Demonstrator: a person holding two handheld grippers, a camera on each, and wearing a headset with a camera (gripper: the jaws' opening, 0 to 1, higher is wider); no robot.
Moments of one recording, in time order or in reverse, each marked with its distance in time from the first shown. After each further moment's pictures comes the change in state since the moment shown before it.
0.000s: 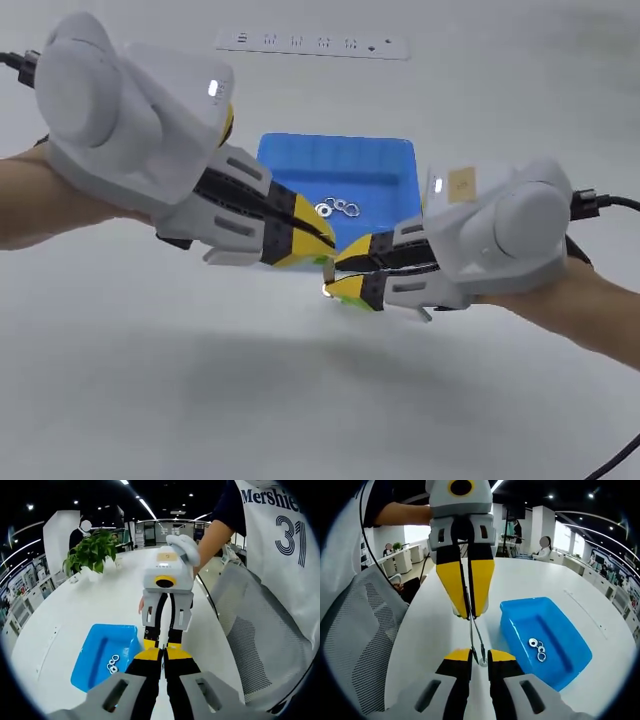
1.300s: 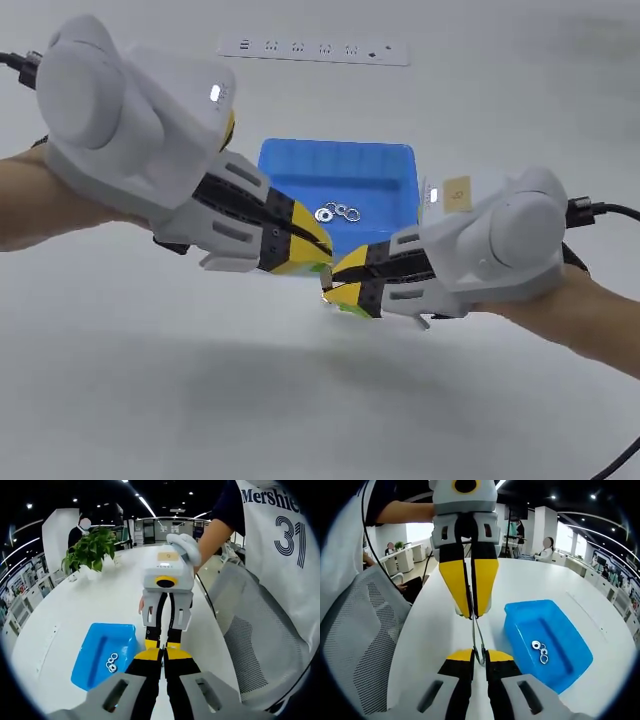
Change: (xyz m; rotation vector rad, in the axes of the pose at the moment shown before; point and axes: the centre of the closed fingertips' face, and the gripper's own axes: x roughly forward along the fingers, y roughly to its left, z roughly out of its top) left arm -0.006 -0.008 0.007 0.007 0.016 -0.020; right arm -0.001 0.008 0.006 -0.018 0.000 0.010
